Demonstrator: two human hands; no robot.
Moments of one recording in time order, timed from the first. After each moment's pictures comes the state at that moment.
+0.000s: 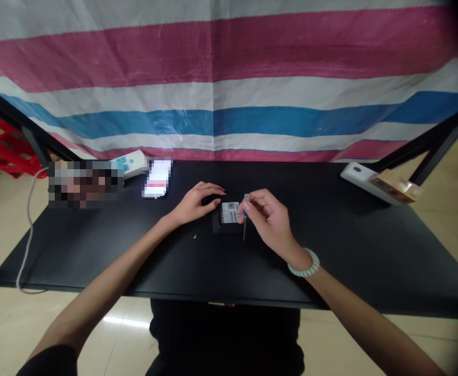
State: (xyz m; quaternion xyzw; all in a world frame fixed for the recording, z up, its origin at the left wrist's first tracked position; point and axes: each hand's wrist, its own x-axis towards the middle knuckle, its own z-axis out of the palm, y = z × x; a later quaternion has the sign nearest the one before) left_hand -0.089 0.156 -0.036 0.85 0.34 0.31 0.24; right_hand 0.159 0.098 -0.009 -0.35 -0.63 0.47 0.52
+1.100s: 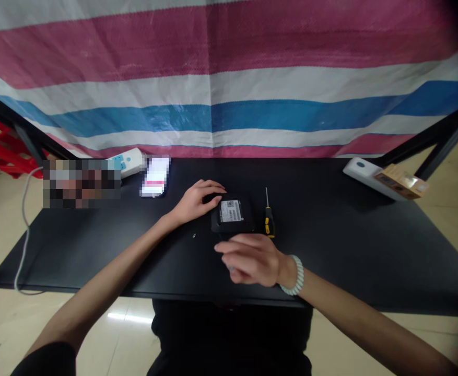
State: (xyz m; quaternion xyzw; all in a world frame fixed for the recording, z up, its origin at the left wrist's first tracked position) left_hand -0.083 0.157 -0.037 0.85 0.35 0.31 0.22; right_hand 0.152 0.063 -0.019 -0.07 -0.88 0.06 0.46
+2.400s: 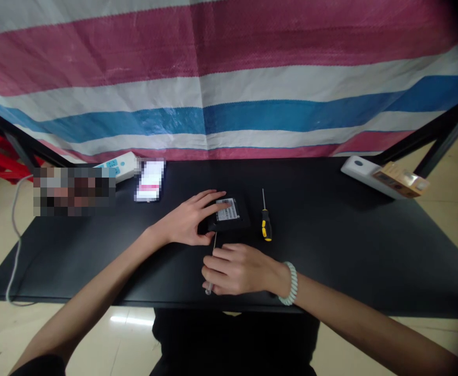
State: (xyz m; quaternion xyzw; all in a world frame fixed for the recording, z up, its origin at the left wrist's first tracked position) left_hand -0.087 0.125 -0.006 0.93 0.29 0.16 0.17; right_hand 0.141 0.058 -0.029 -0.07 -0.96 -0.05 0.26
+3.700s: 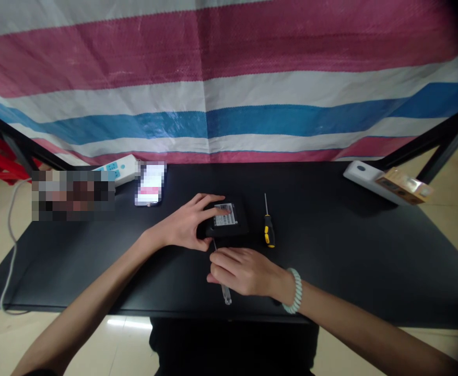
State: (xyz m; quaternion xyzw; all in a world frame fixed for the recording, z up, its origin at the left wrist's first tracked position) left_hand -0.093 0.131 -0.005 0.92 0.29 0.17 0.20; right_hand 0.140 0.061 -0.025 -0.11 -0.94 -0.05 0.31
